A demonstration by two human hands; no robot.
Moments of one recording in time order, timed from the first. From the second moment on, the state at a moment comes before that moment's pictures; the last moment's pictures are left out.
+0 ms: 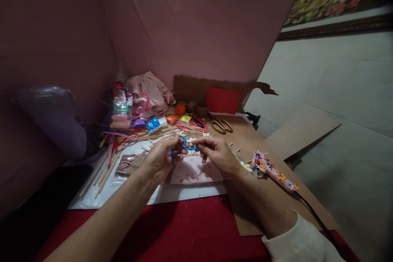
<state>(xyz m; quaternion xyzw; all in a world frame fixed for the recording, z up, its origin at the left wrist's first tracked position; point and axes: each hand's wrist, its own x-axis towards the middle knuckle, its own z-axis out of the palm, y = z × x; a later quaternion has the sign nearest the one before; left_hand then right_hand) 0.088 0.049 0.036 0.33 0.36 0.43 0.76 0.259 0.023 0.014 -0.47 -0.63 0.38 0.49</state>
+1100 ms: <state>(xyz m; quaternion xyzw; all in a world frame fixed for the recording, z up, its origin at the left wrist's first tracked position) 0.087 0.051 0.037 0.32 0.36 0.43 0.76 0.259 0.024 0.012 -0.46 -0.59 0.47 0.47</state>
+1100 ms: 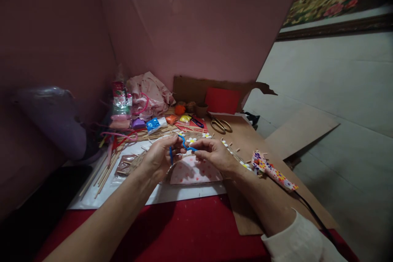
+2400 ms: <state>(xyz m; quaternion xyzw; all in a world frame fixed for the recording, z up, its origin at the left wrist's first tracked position) 0.087 0.053 0.036 0.32 0.36 0.43 0.76 0.258 0.025 0.015 -0.49 -0.56 0.49 0.47</state>
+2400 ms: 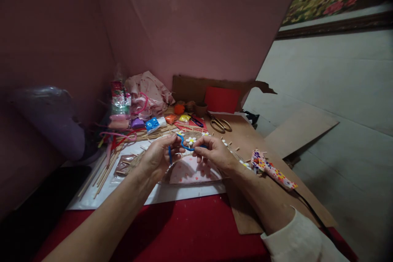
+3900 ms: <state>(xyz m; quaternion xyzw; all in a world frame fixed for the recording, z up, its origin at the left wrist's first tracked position) 0.086 0.051 0.036 0.33 0.36 0.45 0.75 0.258 0.025 0.019 -0.43 -0.48 0.49 0.58</state>
